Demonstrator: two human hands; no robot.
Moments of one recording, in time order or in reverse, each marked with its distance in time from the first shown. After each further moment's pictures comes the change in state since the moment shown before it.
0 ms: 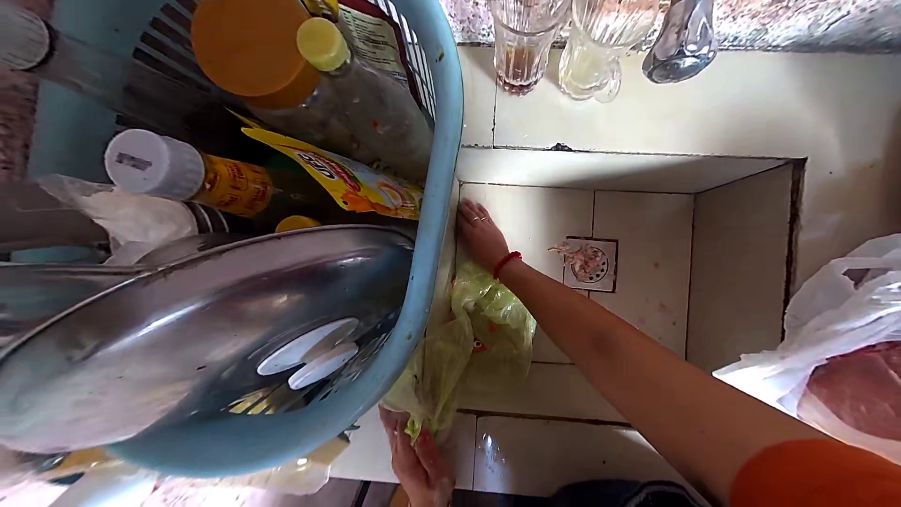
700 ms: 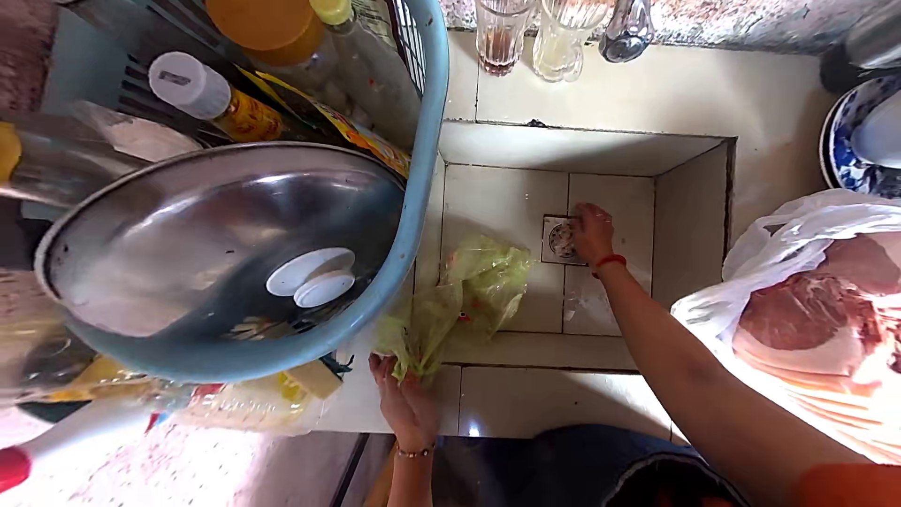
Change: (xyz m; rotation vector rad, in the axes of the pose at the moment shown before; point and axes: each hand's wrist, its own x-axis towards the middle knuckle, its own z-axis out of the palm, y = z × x) left_hand 0.005 0.002 0.001 0.045 0.012 0.005; right_hand -0.162 0.076 -0.163 -0.048 0.056 0.635
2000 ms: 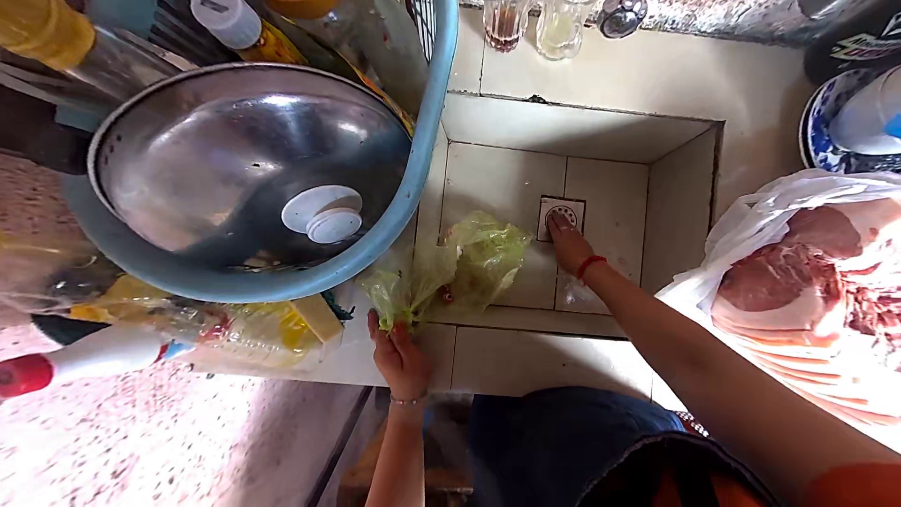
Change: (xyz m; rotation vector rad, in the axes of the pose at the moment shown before) left_hand 0.002 0.006 0.004 -0.182 0.101 -0.164; right_hand -0.044 -0.006 0.025 -0.302 -0.342 -0.237
